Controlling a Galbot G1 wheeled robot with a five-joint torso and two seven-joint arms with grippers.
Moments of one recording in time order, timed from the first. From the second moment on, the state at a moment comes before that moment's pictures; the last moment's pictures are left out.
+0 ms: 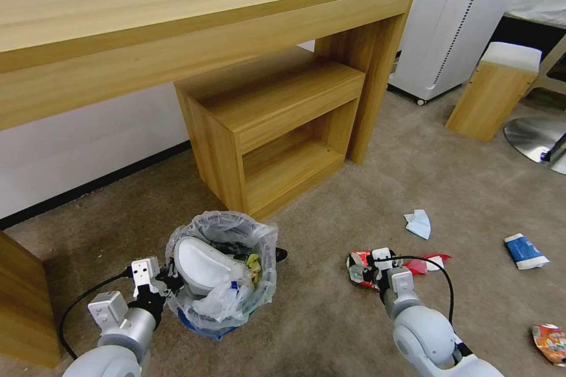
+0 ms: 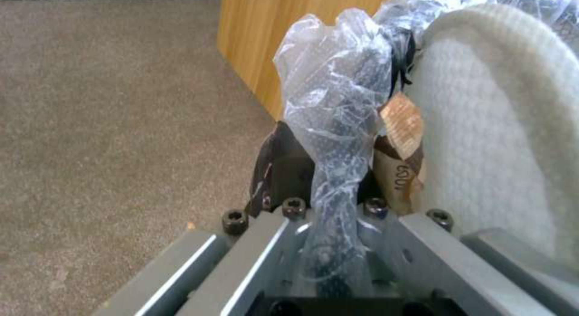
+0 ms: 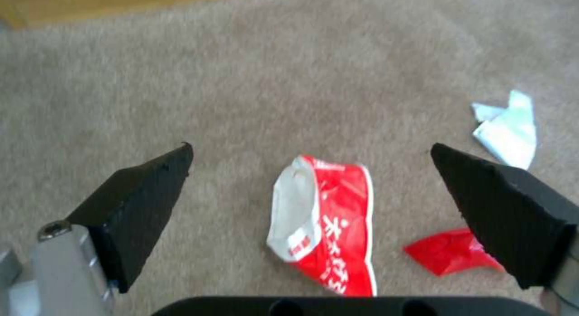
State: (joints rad) left arm 1.67 -1.35 -0.68 -2.22 -0.56 0.42 -0.07; right arm -1.34 1.03 0.19 1.86 0.38 -0.43 0.32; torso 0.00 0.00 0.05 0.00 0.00
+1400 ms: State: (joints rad) left arm 1.68 -1.37 -0.70 -2.21 -0.56 0.41 -0.07; right arm -1.18 1.07 0.14 1.51 0.33 -0.46 0.25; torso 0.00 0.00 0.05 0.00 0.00
